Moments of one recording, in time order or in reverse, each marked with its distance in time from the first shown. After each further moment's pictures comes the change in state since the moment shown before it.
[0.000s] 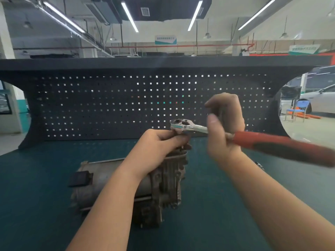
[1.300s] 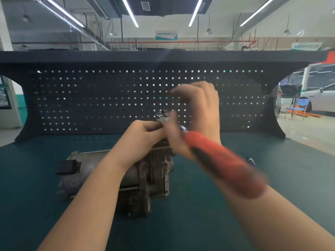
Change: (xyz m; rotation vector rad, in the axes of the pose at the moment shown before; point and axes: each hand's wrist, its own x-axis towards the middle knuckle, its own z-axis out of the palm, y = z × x) left_hand -0.006 0.009 0.006 0.223 0.040 0.099; right_hand 0.002 -0.028 0.008 -0.368 -0.064 -0.092
